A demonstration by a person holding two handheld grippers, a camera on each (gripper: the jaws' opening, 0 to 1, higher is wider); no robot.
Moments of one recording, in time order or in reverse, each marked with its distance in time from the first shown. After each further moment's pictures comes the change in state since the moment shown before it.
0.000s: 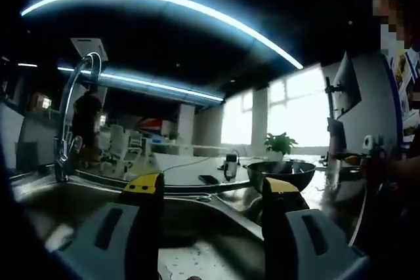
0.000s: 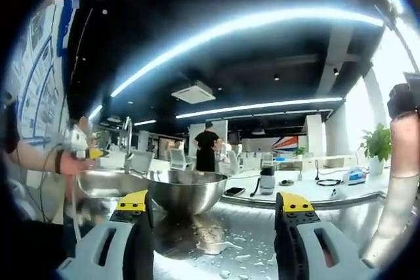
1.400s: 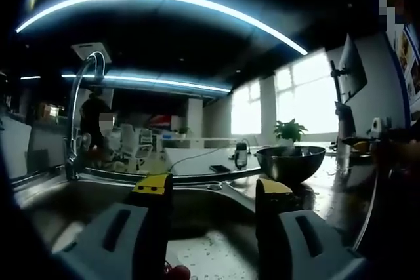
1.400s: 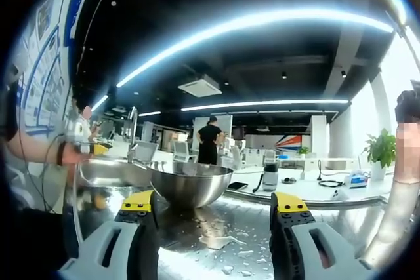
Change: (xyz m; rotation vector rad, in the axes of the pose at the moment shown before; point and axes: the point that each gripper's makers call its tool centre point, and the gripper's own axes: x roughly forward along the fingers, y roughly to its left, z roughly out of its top) left arm -0.001 0.003 -0.017 0.065 0.057 0.065; right arm 0.004 0.004 -0.009 -0.038 0.049 0.030
